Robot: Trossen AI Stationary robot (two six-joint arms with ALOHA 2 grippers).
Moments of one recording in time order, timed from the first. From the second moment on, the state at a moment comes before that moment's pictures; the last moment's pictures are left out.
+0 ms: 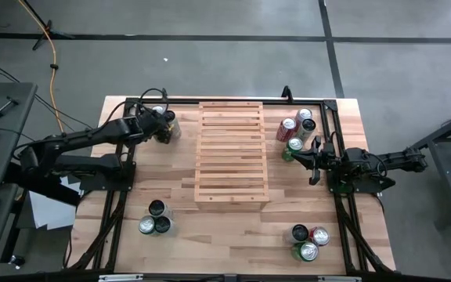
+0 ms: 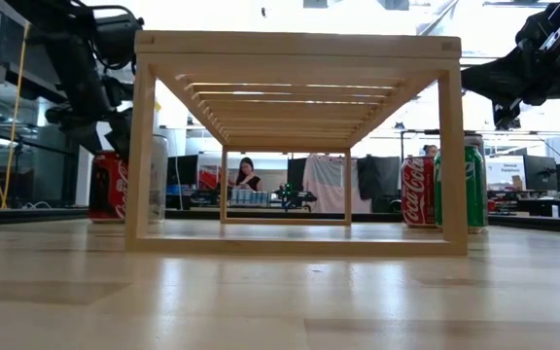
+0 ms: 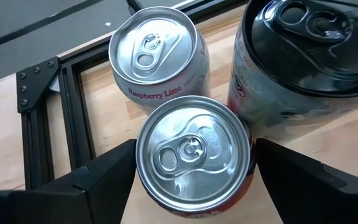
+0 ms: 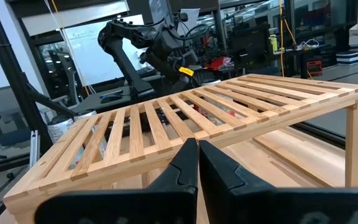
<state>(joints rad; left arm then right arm) 0.50 1.00 0.61 -0.72 -0.54 -0.55 0.16 0.01 0.01 0.09 0.37 0.18</state>
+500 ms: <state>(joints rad) 0.50 1.01 0.61 -0.71 -0.54 -0.55 0.16 0.01 0.01 0.09 0.37 0.18</state>
